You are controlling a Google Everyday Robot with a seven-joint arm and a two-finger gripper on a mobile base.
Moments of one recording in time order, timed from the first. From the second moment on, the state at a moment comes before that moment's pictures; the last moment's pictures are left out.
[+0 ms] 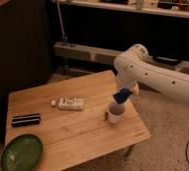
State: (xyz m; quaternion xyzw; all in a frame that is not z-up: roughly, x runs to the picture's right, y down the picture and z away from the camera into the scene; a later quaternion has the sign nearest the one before) arm 0.162 0.006 0.751 -0.19 -0.10 -0.61 0.77
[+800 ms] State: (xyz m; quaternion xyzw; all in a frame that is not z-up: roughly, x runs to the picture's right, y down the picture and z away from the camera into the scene) arm 0.144 0.031 0.766 -0.22 -0.09 -0.63 0.74
